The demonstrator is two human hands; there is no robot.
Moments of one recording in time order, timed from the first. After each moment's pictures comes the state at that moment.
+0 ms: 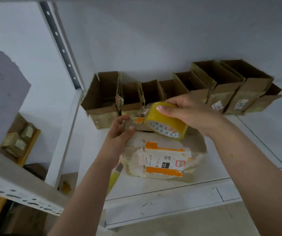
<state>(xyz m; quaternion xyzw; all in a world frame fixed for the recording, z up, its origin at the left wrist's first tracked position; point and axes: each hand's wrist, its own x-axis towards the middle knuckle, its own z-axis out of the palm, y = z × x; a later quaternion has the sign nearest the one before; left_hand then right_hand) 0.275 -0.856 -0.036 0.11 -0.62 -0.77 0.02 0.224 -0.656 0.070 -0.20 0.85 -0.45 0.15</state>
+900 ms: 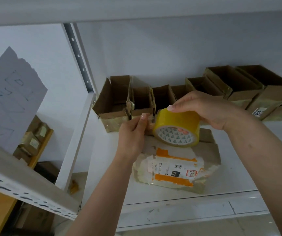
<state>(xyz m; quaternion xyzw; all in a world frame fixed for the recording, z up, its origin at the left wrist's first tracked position) 0.263 -0.830 -0.004 0.13 -0.73 -0.65 0.15 0.199 -0.668 0.090 -0.21 0.84 -0.44 0.23</state>
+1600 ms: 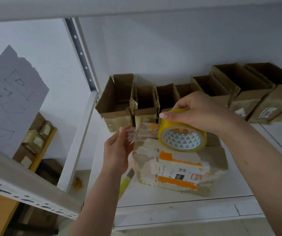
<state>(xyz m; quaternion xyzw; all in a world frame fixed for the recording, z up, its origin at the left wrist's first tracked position) 0.269 -0.874 -0.050 0.22 -0.51 -0.82 0.14 0.197 -0.679 0.077 -0.22 0.90 -0.36 0.11</state>
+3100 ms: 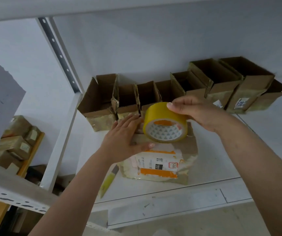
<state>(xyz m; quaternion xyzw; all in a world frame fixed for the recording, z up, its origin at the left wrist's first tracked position) 0.255 -0.841 -0.021 -0.09 -0.98 -0.17 0.00 0.187 -0.609 0.047 -0.25 0.77 -0.55 0.19</state>
